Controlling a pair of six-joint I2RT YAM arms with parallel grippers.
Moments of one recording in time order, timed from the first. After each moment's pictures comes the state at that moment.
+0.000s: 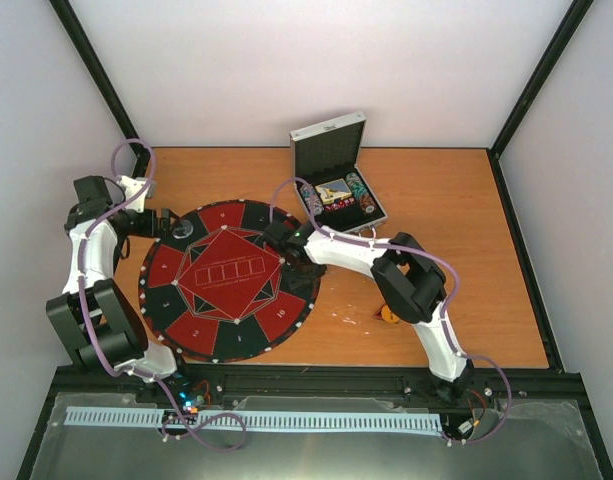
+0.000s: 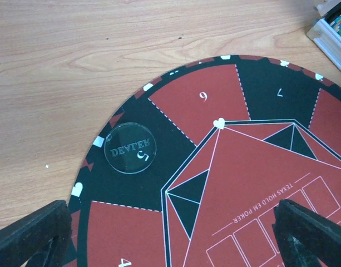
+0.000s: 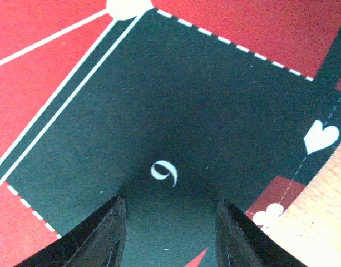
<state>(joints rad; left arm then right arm) 0.43 1.45 1.15 -0.69 0.54 0.44 0.93 2.13 1.59 -0.89 0.10 0.33</state>
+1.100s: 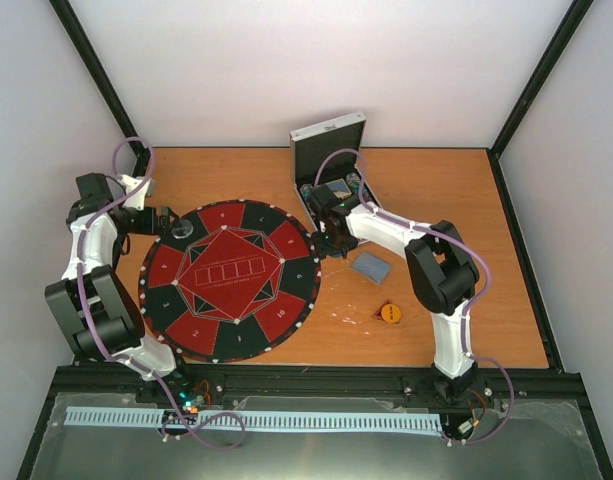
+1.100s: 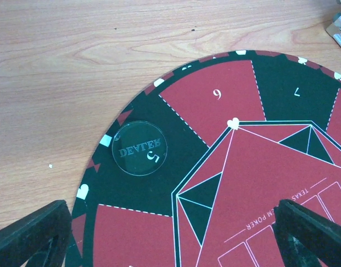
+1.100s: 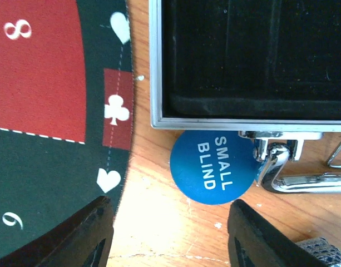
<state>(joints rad) 0.43 1.53 1.19 -0.68 0.52 0.44 0.66 2.02 1.51 -0.79 0.05 0.27</state>
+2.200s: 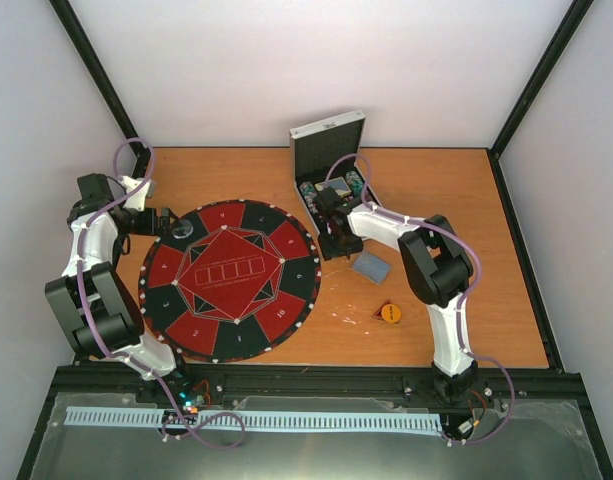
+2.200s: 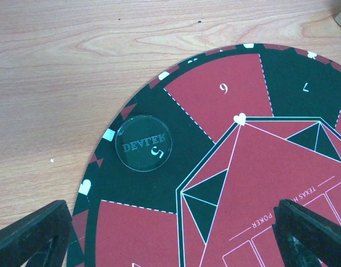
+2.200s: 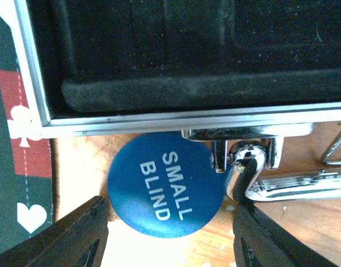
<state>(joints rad) 0.43 1.55 1.19 -0.68 0.50 0.43 0.61 2.09 1.49 -0.76 0.06 0.30</state>
